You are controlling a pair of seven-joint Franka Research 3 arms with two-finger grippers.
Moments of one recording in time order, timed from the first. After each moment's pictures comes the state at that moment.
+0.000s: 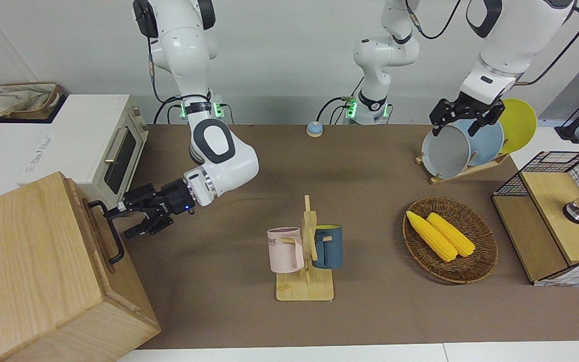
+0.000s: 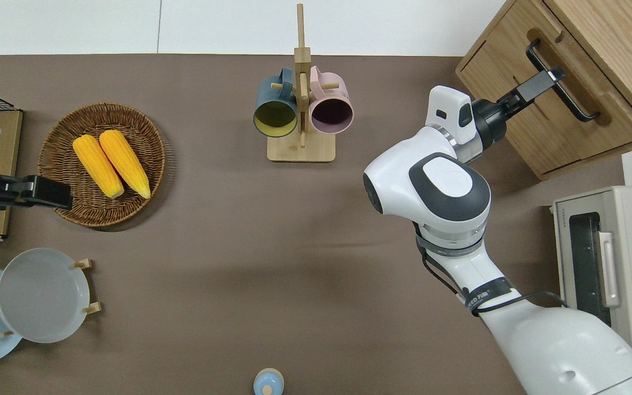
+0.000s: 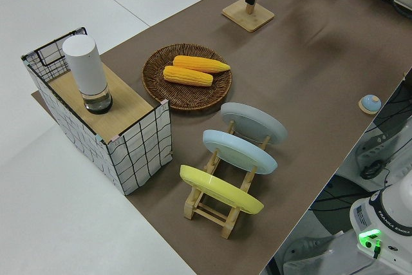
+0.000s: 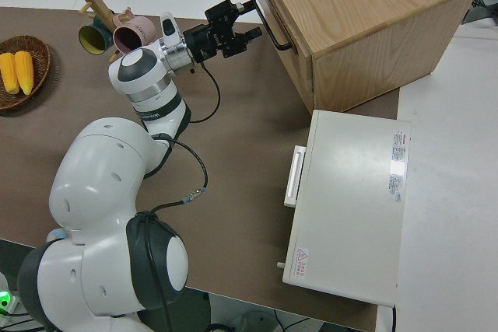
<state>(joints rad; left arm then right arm) 0.03 0.04 -0.06 -1.51 0.00 1.52 0.02 0.30 0.48 -0.01 -1.65 -1.72 1.79 0.59</state>
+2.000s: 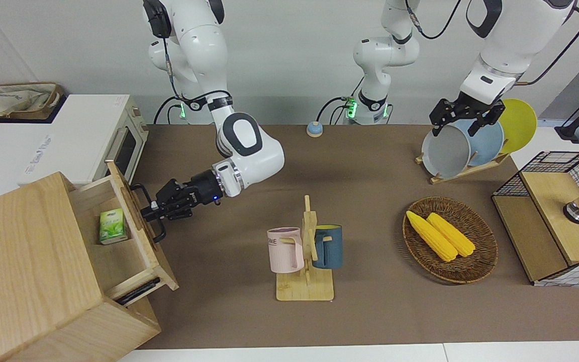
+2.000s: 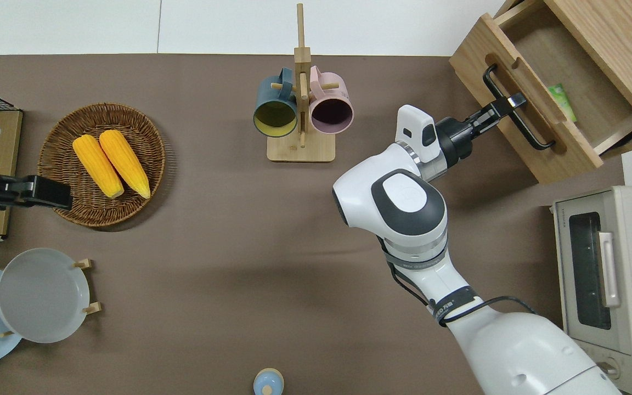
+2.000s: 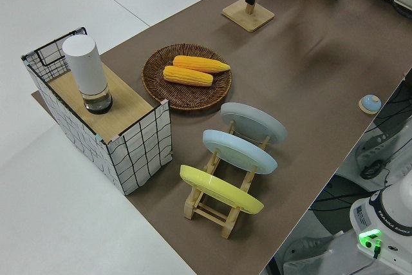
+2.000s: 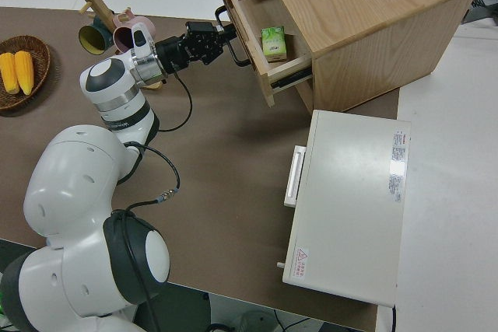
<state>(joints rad) 0.03 0.04 -0.06 -1.51 0.00 1.52 0.02 0.43 0.48 0.01 -1.65 -1.61 1.63 0.58</state>
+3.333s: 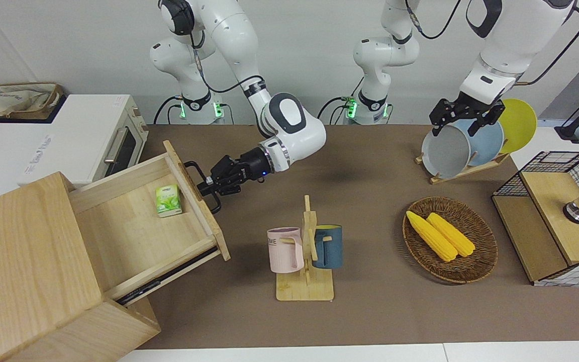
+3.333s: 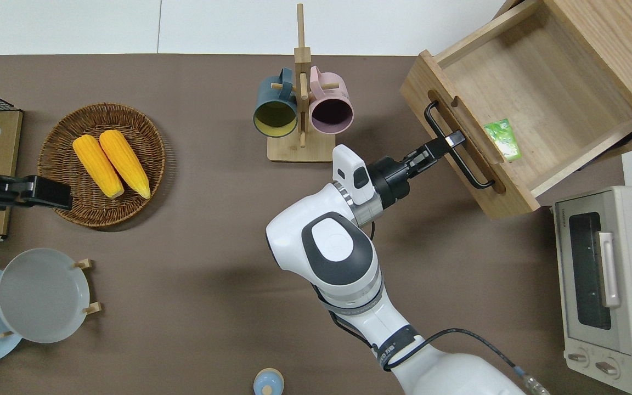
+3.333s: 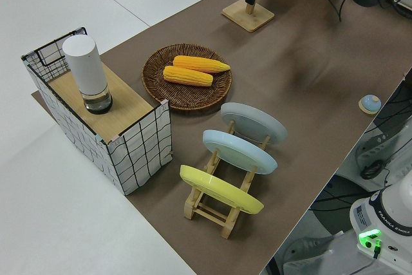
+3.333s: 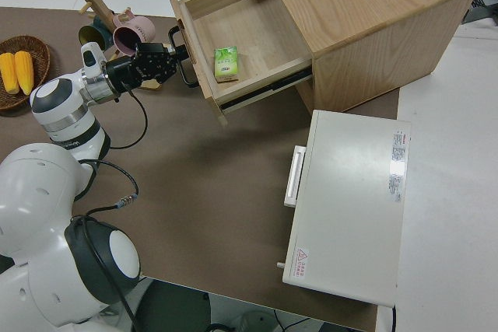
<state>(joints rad) 0.03 0.04 -0.06 -1.51 0.00 1.52 0.02 0.63 0.48 0.02 -1.65 -1.48 1.47 0.58</state>
